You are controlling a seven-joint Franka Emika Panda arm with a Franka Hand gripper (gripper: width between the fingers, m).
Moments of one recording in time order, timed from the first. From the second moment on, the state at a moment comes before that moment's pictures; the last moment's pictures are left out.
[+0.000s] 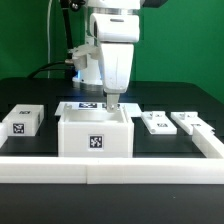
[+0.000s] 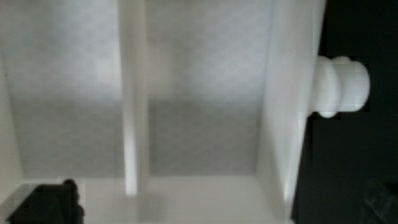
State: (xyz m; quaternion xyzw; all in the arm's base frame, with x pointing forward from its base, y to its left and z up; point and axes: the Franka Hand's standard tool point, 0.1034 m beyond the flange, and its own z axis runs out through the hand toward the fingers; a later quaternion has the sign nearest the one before) arm 0.474 -0.013 0.061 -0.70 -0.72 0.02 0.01
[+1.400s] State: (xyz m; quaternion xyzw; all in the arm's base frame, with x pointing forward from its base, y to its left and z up) arm 0.439 -0.011 0.021 -0.71 -0.71 0.03 0.03
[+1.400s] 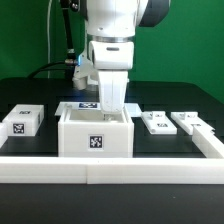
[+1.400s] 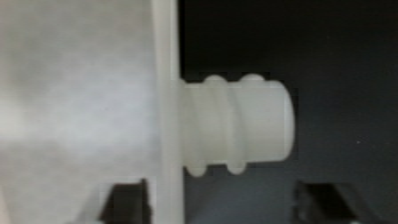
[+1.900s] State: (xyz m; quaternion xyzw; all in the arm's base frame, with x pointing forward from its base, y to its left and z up) arm 0.441 -0.011 0.022 -0.71 -0.71 0.03 0.03
